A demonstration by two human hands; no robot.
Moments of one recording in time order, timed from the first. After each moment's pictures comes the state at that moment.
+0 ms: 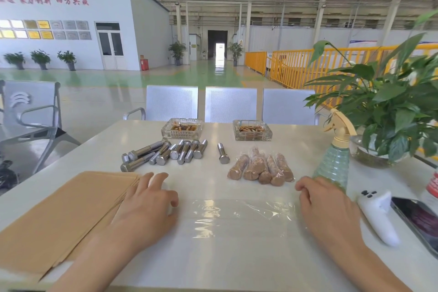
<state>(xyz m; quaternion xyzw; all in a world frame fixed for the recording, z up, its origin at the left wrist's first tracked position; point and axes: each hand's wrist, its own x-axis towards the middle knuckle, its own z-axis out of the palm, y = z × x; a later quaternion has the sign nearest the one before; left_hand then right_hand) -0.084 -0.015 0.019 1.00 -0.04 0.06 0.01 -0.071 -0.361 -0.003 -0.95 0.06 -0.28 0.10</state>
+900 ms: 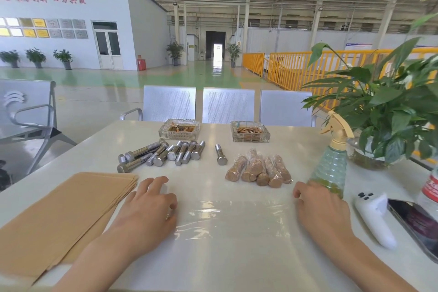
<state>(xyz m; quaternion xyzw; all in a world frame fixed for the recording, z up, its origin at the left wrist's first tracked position) -0.087 -0.018 0.013 1.00 -0.05 0.07 0.05 -0.054 -0.364 -0.005 -0.98 0.07 -0.20 0.01</state>
